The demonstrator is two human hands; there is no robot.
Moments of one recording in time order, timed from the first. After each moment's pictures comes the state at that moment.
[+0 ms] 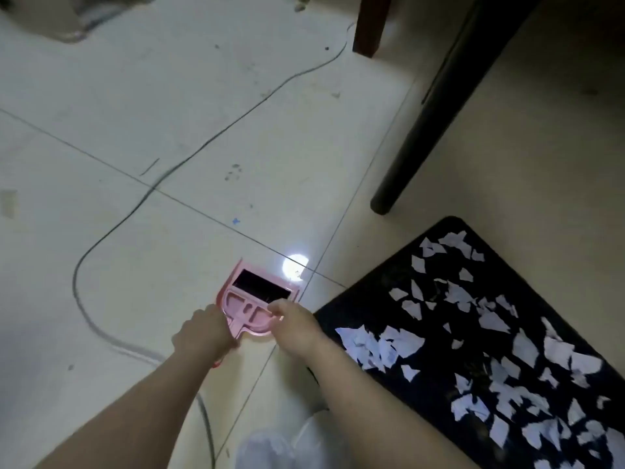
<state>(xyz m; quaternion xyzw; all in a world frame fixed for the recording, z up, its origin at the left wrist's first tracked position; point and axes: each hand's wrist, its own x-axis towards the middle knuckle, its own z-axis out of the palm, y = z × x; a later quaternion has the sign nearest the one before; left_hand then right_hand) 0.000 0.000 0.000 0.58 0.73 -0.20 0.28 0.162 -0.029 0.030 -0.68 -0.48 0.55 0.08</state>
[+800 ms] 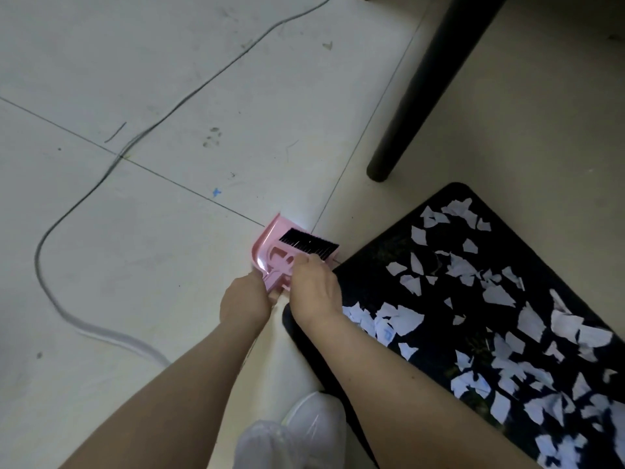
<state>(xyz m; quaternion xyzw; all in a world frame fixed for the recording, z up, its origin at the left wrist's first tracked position) 0.085 0.002 -0.023 0.66 0.69 -0.13 0.26 0.196 -0.013 0.015 -0.75 -0.61 0.25 0.00</state>
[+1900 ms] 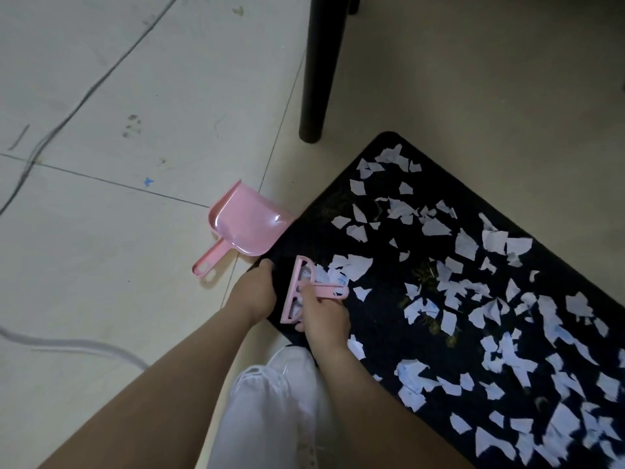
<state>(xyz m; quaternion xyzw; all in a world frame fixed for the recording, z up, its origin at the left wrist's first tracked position) 0.142 -0.047 -0.015 0.74 0.54 -0.12 0.37 0.230 -0.140 0.003 -0.84 -0.10 0.45 0.29</state>
